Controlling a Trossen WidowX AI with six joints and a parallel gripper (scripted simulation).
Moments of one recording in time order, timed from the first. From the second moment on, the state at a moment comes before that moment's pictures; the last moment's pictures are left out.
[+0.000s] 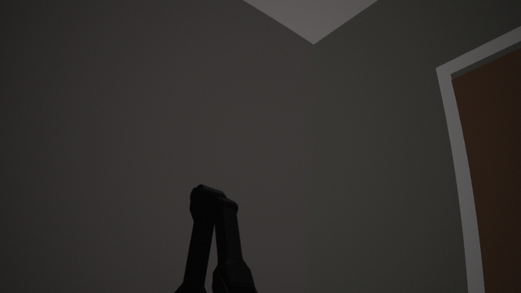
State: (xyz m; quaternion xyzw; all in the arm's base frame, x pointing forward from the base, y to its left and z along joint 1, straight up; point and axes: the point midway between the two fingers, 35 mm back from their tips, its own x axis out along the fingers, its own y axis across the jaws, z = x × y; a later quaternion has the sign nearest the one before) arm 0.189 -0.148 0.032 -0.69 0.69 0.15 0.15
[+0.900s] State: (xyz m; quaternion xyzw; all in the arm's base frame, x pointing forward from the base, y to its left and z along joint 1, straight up) arm 0.191 -0.138 0.107 -0.69 0.69 0.14 0.16
